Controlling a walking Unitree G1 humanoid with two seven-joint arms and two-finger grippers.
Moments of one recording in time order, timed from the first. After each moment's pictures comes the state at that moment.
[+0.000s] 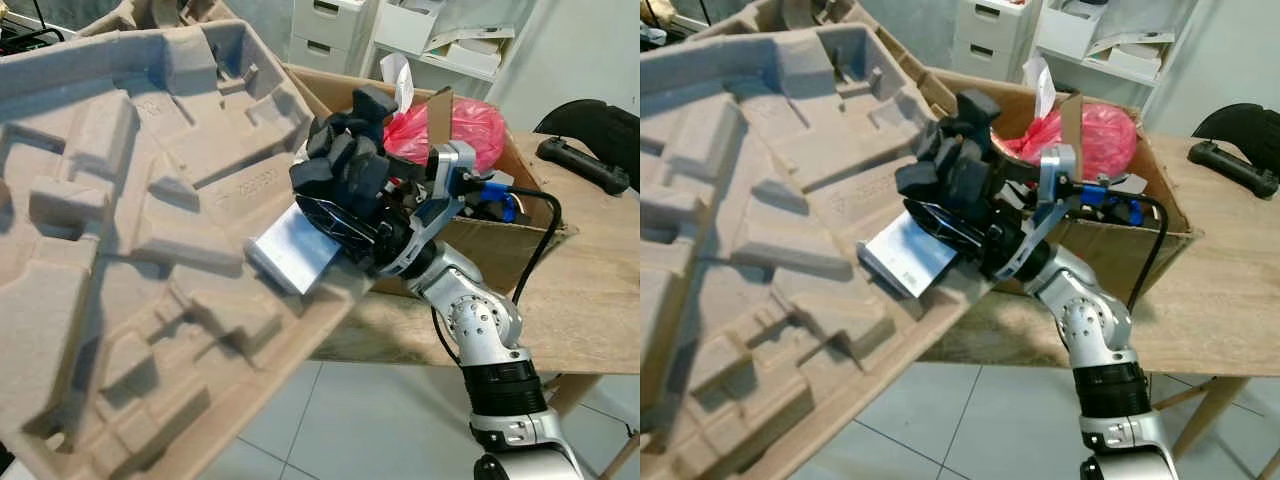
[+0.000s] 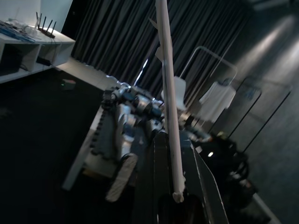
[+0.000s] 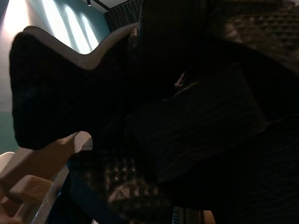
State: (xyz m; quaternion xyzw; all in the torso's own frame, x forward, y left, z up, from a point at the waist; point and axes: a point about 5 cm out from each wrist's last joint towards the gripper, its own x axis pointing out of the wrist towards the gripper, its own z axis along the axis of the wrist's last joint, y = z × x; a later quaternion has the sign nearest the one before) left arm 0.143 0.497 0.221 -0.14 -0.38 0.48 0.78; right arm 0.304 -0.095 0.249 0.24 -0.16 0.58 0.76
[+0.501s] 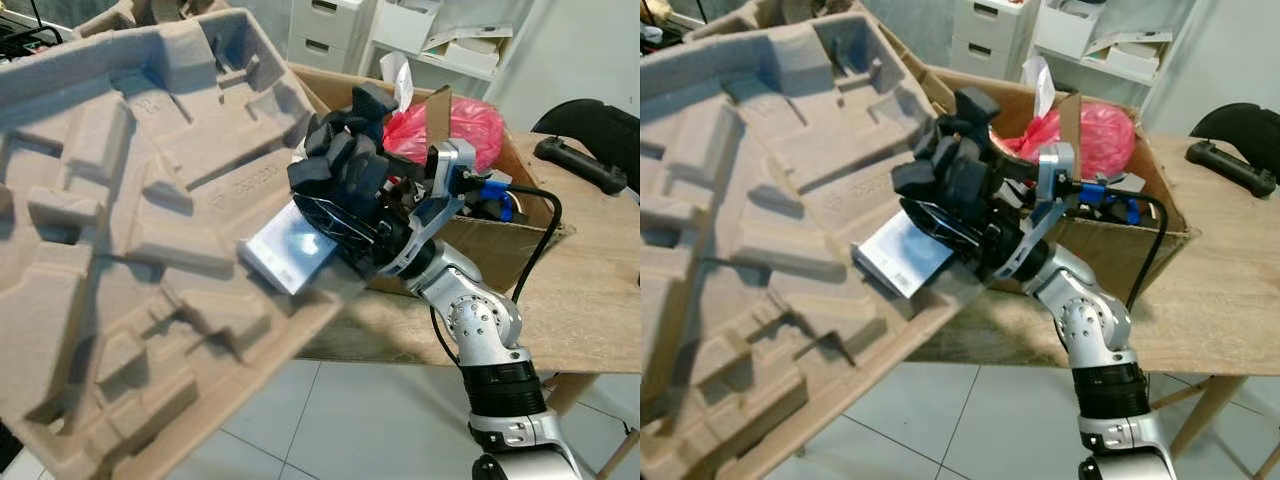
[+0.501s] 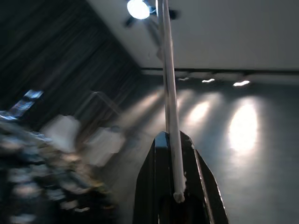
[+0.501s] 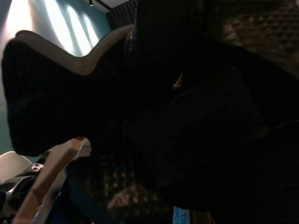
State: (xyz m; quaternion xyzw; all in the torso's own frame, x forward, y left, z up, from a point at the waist) left arm 0.153 0.464 0.327 -0.17 -0.57 0.22 0.78; right arm 0.301 -0.092 0.253 0.24 -0.17 0.59 0.75
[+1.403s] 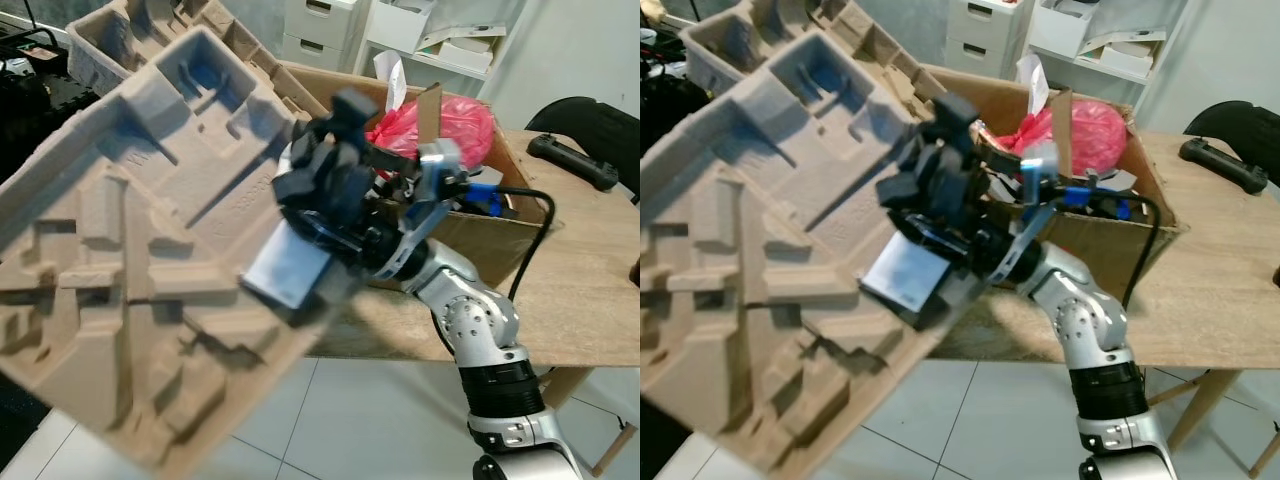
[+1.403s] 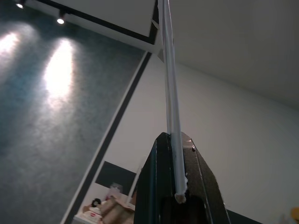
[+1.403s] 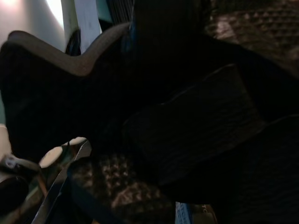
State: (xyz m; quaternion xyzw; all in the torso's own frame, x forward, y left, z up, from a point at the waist) left arm 0.182 0.357 0.341 -0.20 -0.52 -0.21 0.81; right arm 0.300 -0.080 0.246 0.17 -0.14 0.60 0.77
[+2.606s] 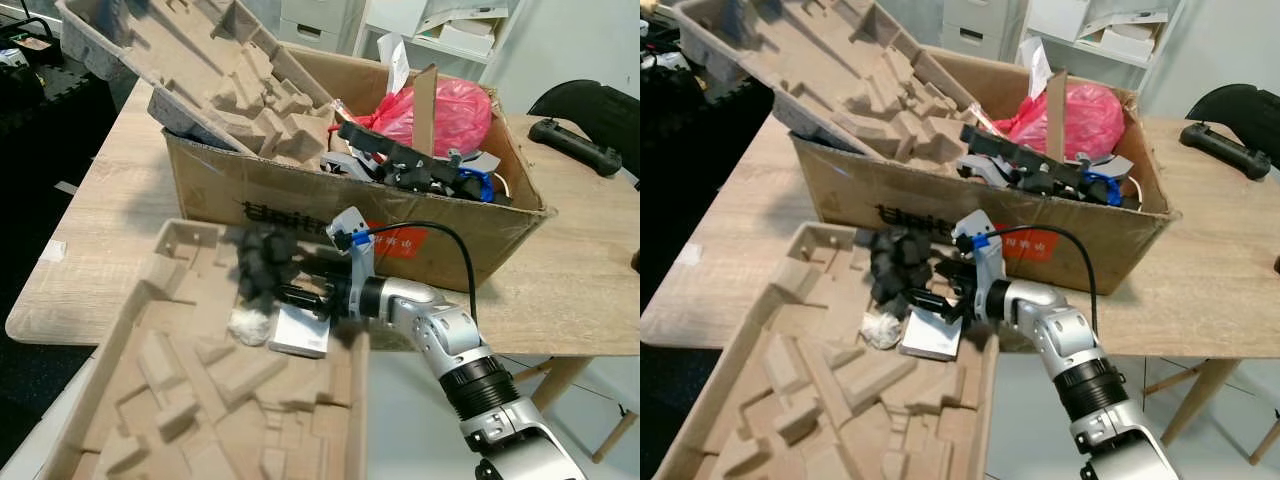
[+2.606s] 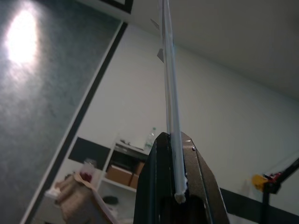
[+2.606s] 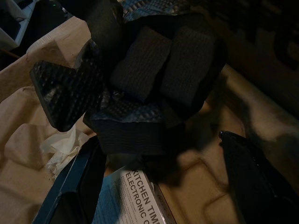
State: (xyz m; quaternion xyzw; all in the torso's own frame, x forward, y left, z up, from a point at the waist) left arm 0.192 0.314 0.349 -0.20 -0.48 -0.27 0.81; right arm 0.329 -0.075 0.156 0.03 0.11 0.49 0.87
